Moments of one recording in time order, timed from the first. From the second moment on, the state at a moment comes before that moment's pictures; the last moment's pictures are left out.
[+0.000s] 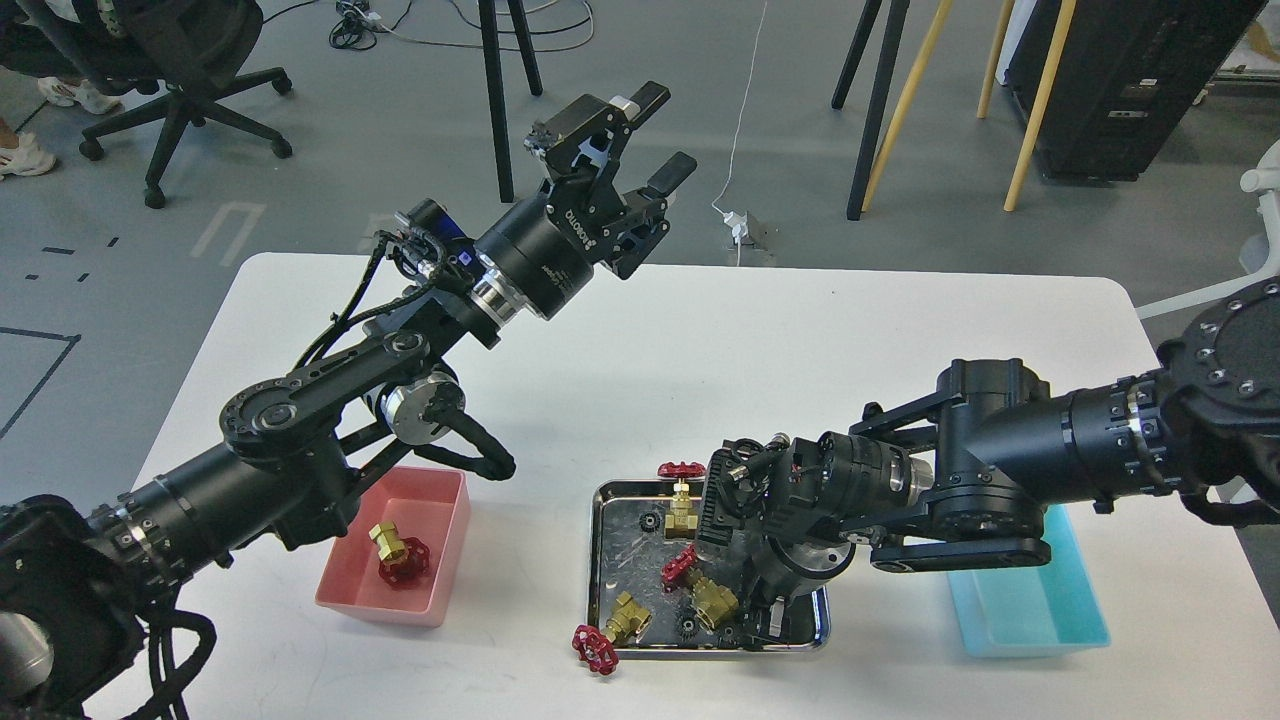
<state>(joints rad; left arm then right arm) -0.79 0.18 -0.56 -1.09 0.46 -0.25 -0.49 1.33 -0.08 -0.60 1.26 -1.69 0.49 0.10</state>
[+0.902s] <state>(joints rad) -0.79 0.18 -0.56 -1.09 0.46 -0.25 -0.49 1.33 -0.08 -0.60 1.26 -1.69 0.49 0.10</state>
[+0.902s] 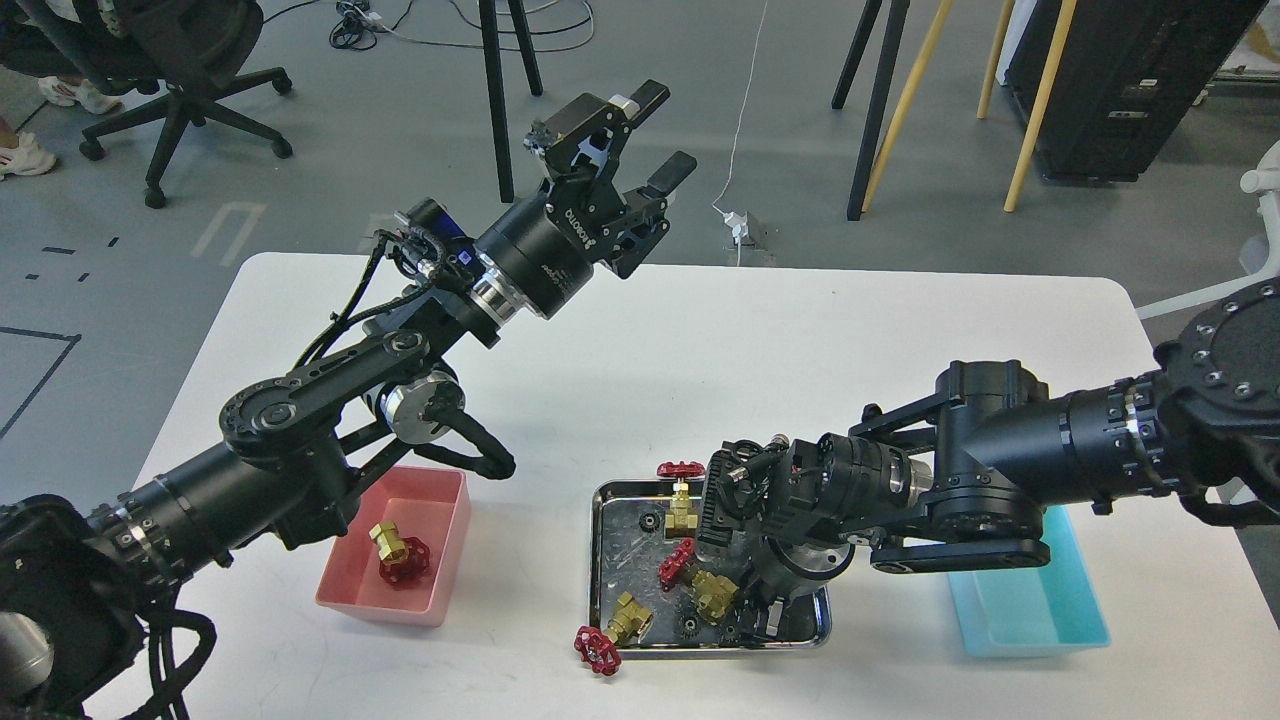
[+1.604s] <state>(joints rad) -0.79 0.18 -0.56 -1.09 0.46 -0.25 -0.49 1.45 -0.29 -0.45 1.32 -1.68 0.49 0.11</state>
